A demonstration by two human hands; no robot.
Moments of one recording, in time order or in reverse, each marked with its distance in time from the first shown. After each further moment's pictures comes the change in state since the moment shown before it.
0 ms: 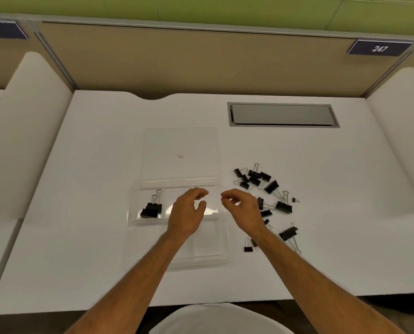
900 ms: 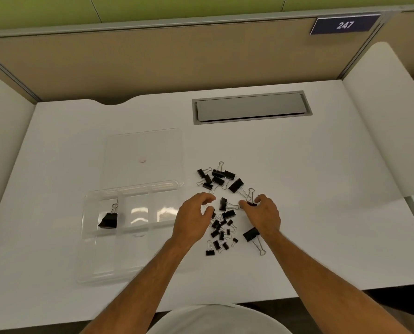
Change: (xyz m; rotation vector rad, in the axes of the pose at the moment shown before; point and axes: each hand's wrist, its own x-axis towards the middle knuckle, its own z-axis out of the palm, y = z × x) left_hand 0.006 0.086 0.120 0.069 -0.111 0.020; right_hand 0.023 0.130 -0.132 -0.327 0.165 0.533
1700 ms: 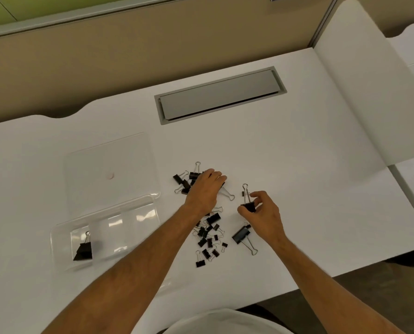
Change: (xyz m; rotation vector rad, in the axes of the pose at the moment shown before) left_hand 0.127 0.007 0.081 0.653 -0.401 0.486; right_hand -0.001 0.036 -0.029 0.410 0.008 -0.081
